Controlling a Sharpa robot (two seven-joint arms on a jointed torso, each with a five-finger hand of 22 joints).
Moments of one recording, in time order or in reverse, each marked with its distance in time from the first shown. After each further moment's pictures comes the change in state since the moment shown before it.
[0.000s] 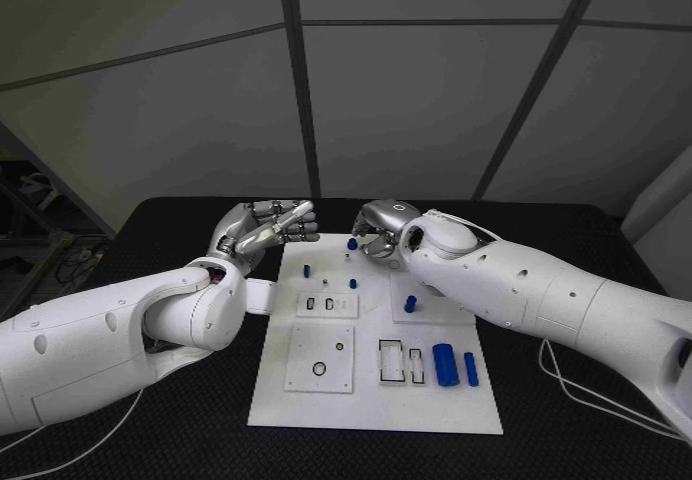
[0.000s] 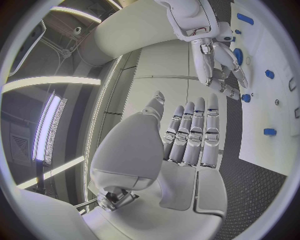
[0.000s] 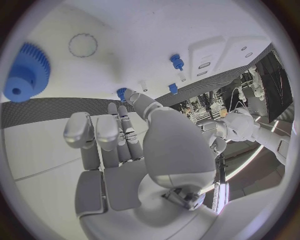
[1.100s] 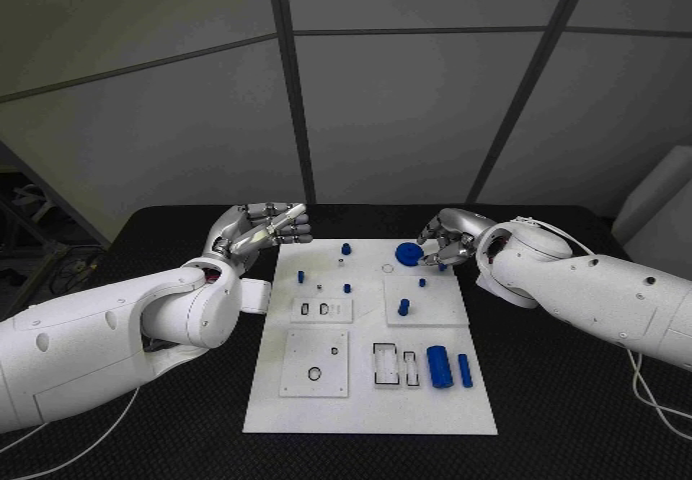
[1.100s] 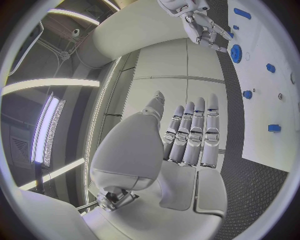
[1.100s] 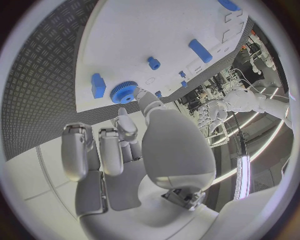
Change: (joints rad) left arm 0.000 -0.004 -0.001 -0.044 0.000 0.020 -0.004; left_hand 0.000 0.000 0.000 0.000 0.000 0.000 0.000 0.000 0.000 0.000 0.000 0.000 0.000 0.000 0.000 0.000 0.000 0.000 0.000 0.000 0.000 -0.001; right arm 0.001 -0.335 0.004 0.246 0.243 0.066 -0.091; right_hand 0.012 -0.029 -0.237 0.174 0.086 -0.078 0.019 0.050 0.030 0.292 -0.039 1.130 1.065 0.020 -0.041 0.305 0.398 -0.040 0.237 -0.030 0.143 0.198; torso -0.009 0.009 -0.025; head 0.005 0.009
